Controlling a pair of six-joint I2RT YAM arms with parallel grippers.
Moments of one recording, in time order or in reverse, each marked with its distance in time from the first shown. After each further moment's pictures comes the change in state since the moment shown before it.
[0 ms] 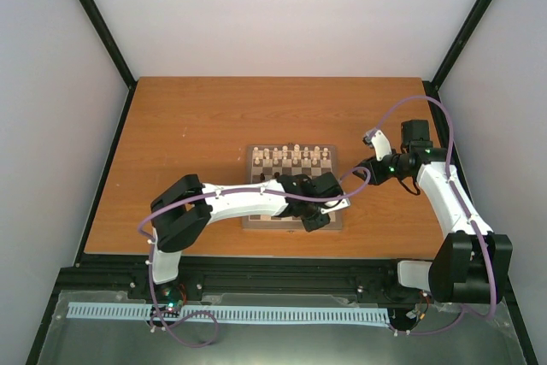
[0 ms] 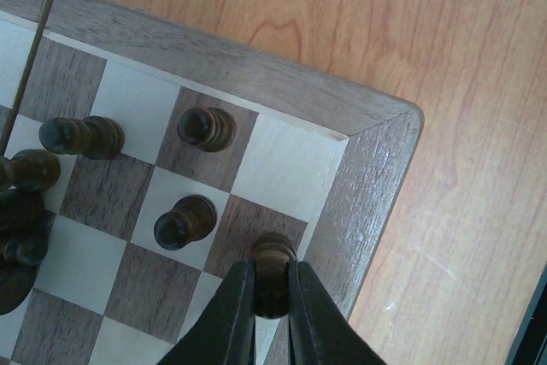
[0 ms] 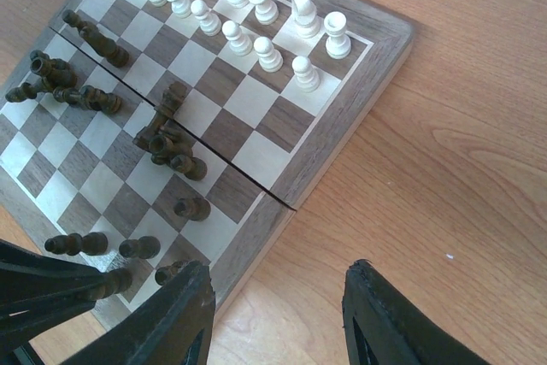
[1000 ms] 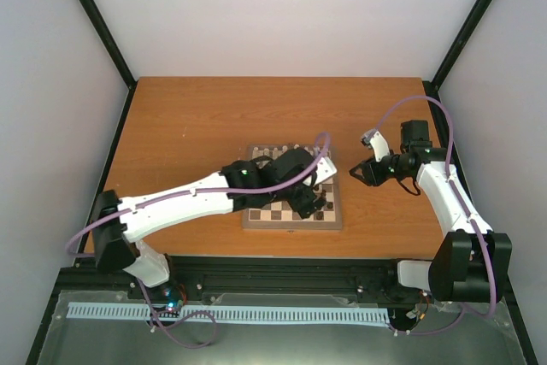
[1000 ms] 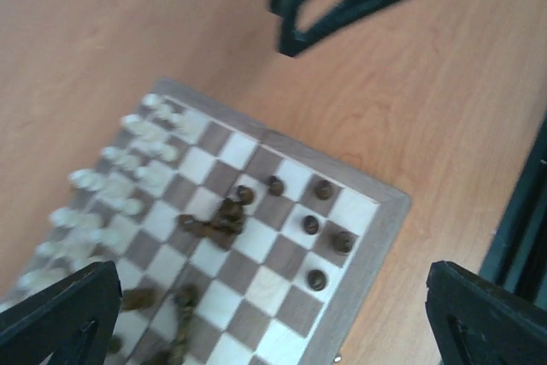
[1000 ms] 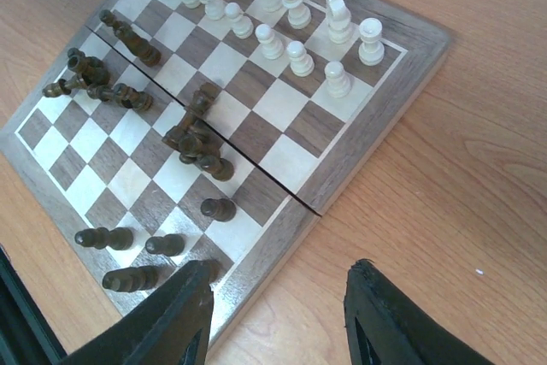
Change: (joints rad) left arm 0.000 -0.365 -0.002 -0.042 -0.114 -0.059; right arm -0.001 0.007 0.000 -0.014 -0.055 -0.028
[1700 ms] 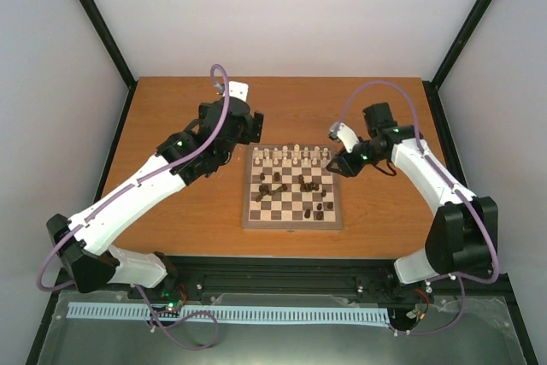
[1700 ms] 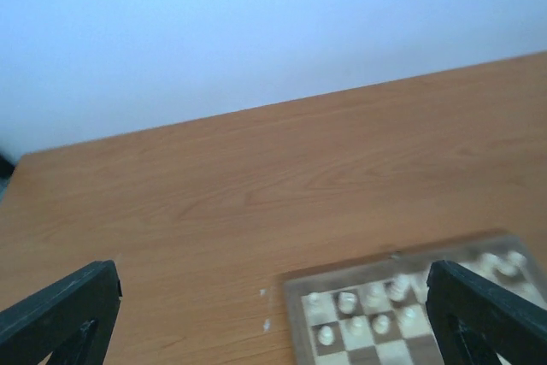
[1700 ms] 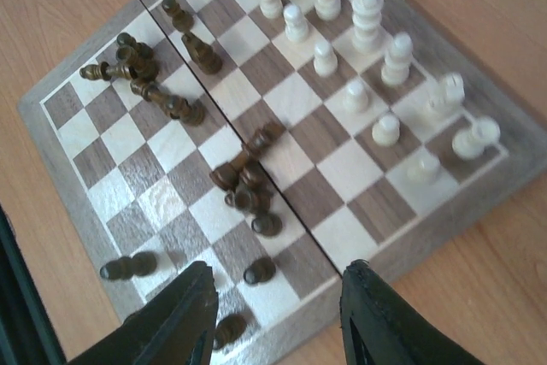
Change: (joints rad) left arm 0.357 -0.240 0.027 0.012 -0.430 -0.218; right arm 0.220 0.164 0.172 -0.048 0.058 -0.062
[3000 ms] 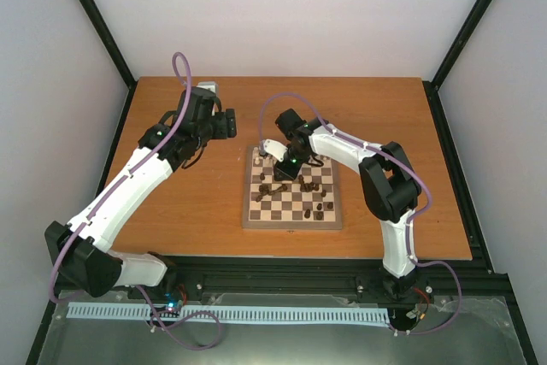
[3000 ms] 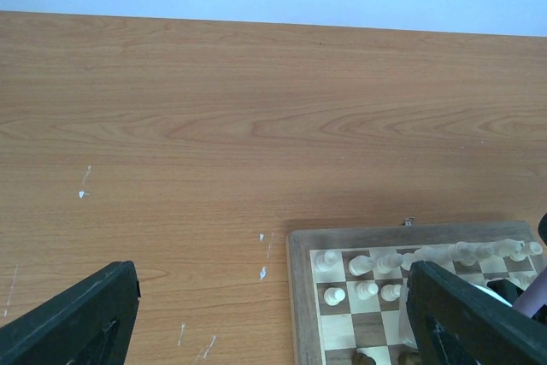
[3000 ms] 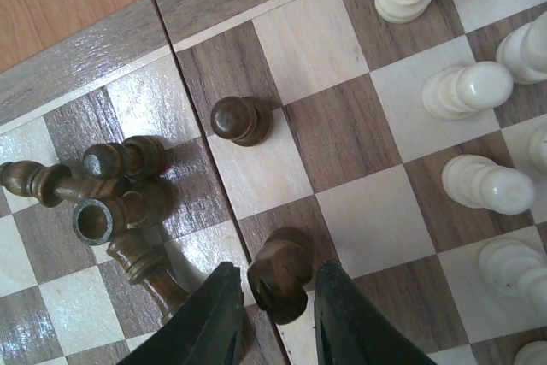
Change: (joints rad) left arm 0.319 -0.016 -0.108 -0.033 0.316 -0.173; right arm 0.454 0.588 0.423 0.025 0.227 0.037
